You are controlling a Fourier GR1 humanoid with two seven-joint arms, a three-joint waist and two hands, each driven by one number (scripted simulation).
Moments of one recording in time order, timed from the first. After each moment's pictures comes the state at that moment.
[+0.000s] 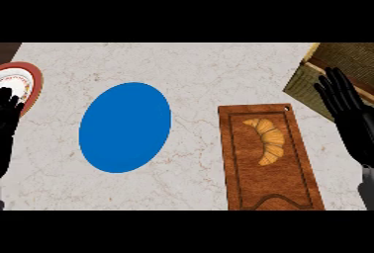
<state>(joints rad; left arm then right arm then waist) -0.03 0.56 0.04 -1.51 0.29 0.24 -0.05 -0.15 -0.55 0.11 -1.61 -0.46 -0.03 -0.08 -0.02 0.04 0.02</state>
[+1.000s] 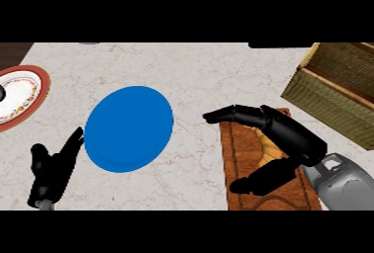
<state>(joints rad) 0.05 0.41 -0.17 -1.39 0.29 0.17 0.16 -0.45 -0.50 0.47 -1.72 -0.10 0.20 -0.05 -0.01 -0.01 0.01</state>
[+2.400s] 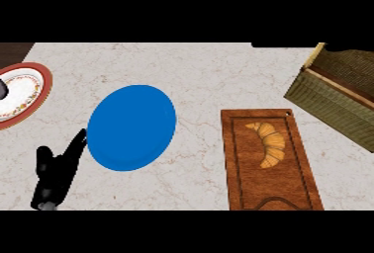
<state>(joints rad) 0.07 0.38 -0.16 -1.43 0.24 0.16 0.18 -0.86 -1.10 0.24 -1.63 -0.09 0.96 0.11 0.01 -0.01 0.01</state>
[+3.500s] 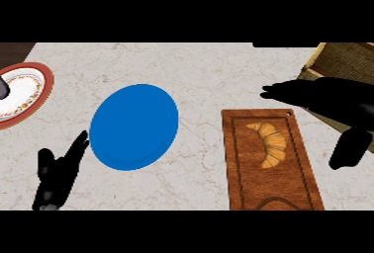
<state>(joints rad) 0.09 0.35 -0.14 -1.45 0.20 0.14 0.19 -0.59 -0.81 0.37 -1.64 0.32 0.75 0.01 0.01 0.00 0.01</state>
